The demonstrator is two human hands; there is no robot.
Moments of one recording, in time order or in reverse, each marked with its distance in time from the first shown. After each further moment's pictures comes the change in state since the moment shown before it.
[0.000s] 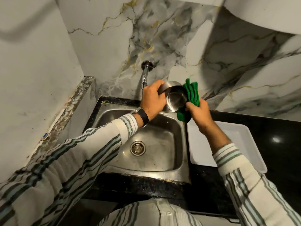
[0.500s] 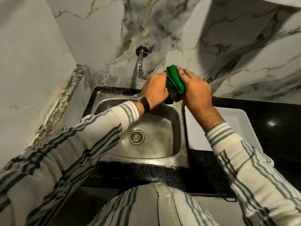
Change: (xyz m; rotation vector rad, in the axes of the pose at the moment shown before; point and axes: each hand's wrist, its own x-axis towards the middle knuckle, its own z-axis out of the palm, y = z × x) left_hand -0.004 0.018 0.003 0.386 -0.283 0.139; right_hand -0.003 -0.027 0.007 -1.125 0.155 -0.568
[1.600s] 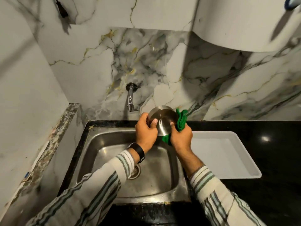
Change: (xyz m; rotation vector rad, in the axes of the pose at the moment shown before) left_hand -0.021 -0.001 0.039 -0.689 0.177 -0.428; right_hand -0.028 -0.027 0.045 0.964 0.203 0.967
